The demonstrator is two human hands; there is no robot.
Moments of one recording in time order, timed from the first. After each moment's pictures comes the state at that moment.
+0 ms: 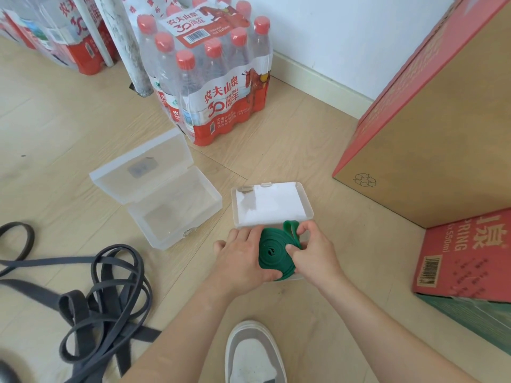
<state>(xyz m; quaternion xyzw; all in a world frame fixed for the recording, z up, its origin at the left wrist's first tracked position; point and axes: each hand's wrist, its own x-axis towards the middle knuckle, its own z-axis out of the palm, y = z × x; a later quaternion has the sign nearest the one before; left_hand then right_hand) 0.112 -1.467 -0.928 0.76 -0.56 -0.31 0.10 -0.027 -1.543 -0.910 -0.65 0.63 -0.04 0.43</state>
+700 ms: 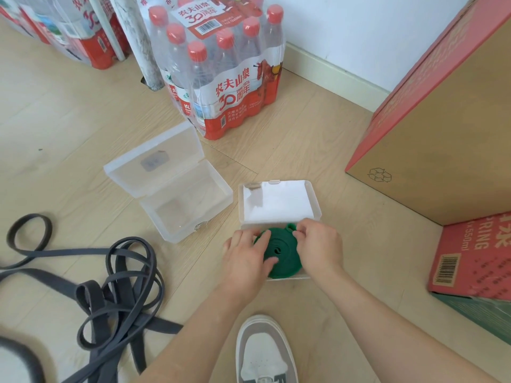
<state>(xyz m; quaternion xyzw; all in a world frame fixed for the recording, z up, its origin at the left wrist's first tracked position) 0.108 -1.448 -0.943 0.78 -0.58 -0.20 0.12 -0.010 -1.547 -0.926 -0.78 0.59 0.00 0.19</state>
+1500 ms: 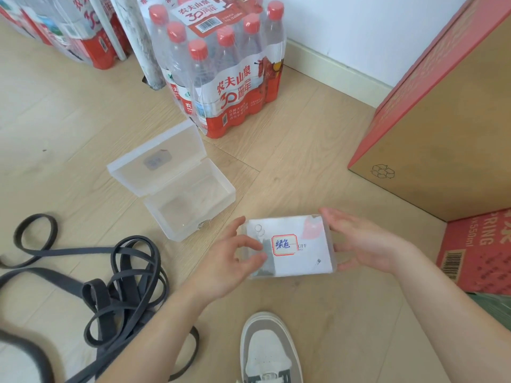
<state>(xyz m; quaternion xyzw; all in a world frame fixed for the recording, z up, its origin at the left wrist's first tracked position) 0.151 -1.427 -0.895 0.72 -0.41 -0.49 0.28 -0.064 -1.591 -0.873 -0.44 0.56 0.08 0.69</state>
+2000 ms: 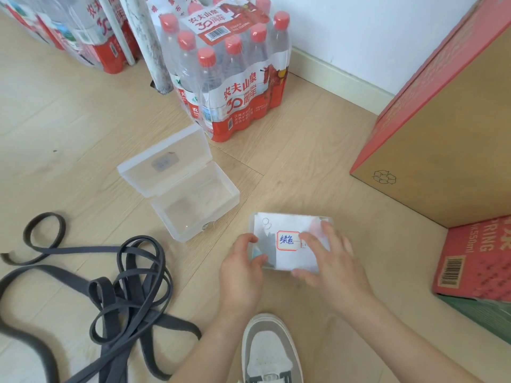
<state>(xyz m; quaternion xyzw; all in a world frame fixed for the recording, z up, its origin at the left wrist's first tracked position) 0.098 -1.430 -0.918 0.83 -0.27 -0.33 0.35 -0.053 -1.516 -0.911 -0.87 0.47 0.07 0.15</state>
